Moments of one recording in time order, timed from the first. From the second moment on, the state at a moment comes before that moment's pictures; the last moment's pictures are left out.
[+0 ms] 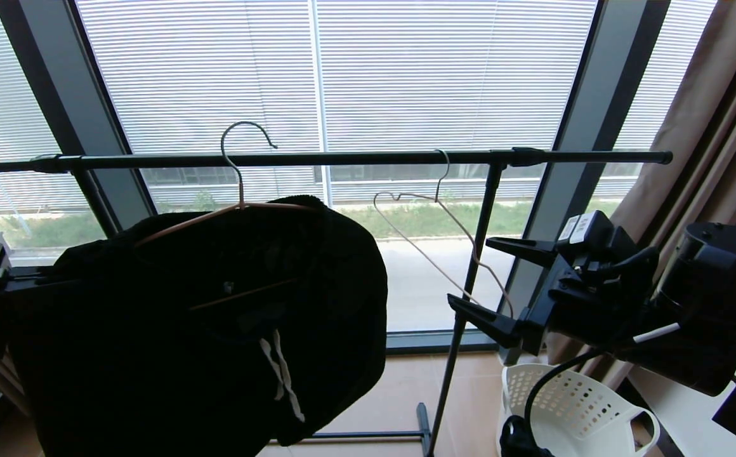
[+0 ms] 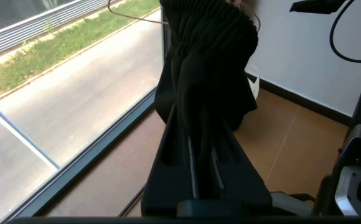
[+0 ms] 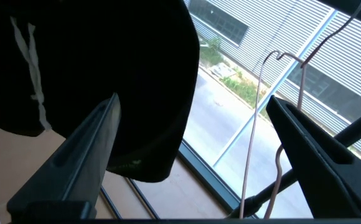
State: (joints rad) left arm 0.40 1.36 -0.77 -0.04 -1.26 0.53; right arm 0.49 1.65 -0.52 -1.03 0.34 -0.26
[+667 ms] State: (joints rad) left arm 0.33 1.52 -0.91 -0.04 -1.23 0.42; right arm 0.49 1.66 -0.52 -1.03 0.34 -0.26
